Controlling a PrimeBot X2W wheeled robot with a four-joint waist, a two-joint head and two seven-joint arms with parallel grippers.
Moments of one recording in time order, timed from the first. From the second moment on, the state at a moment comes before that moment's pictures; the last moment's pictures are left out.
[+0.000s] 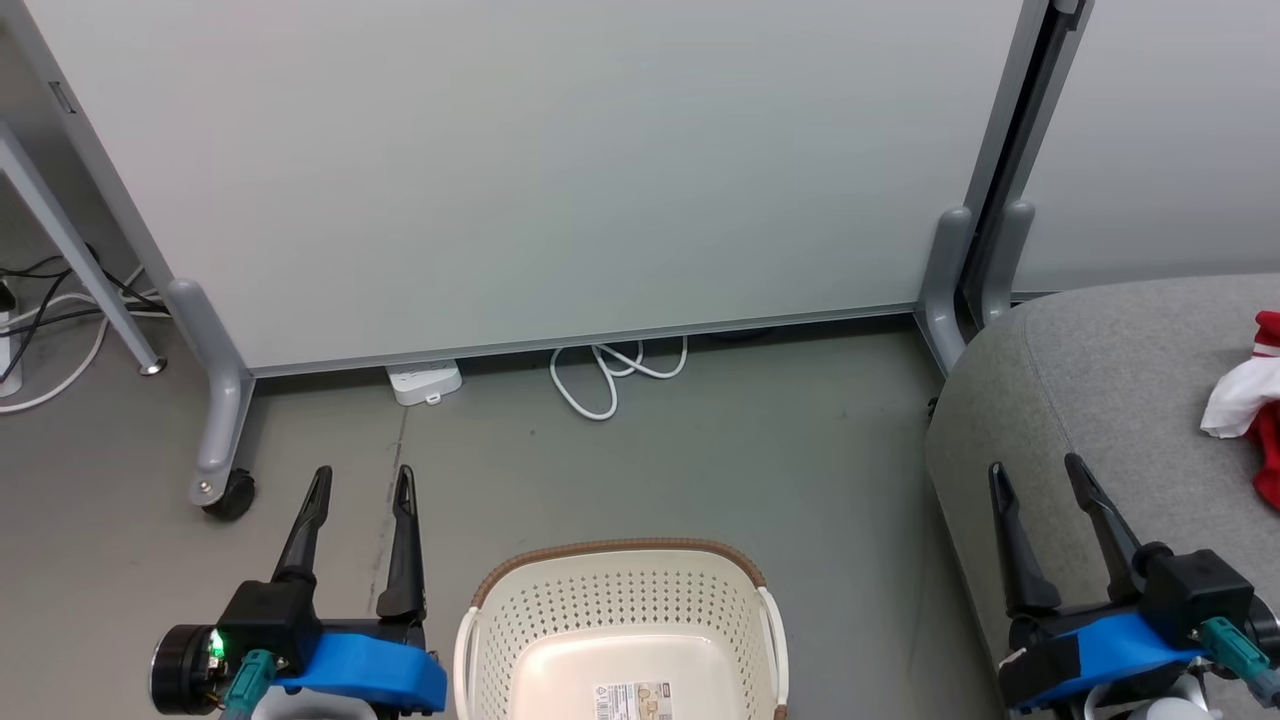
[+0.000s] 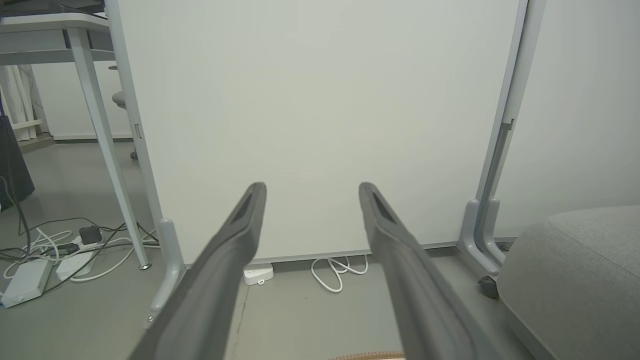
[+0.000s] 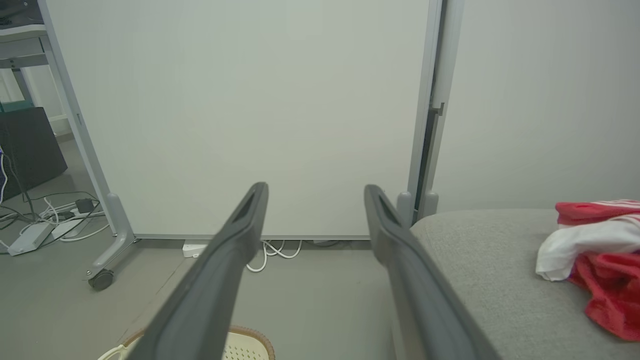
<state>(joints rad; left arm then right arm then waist) -0.05 0.07 -0.08 0.21 -0.13 -0.06 -0.26 -0.07 -0.09 -0.03 0.24 0.11 0.13 -0.26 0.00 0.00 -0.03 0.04</state>
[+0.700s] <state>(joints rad) -0.03 0.05 -0.05 0.28 -0.12 -0.09 -0.26 -0.05 -0.08 -0.03 0.27 0.11 0.13 -0.26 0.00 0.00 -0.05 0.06</state>
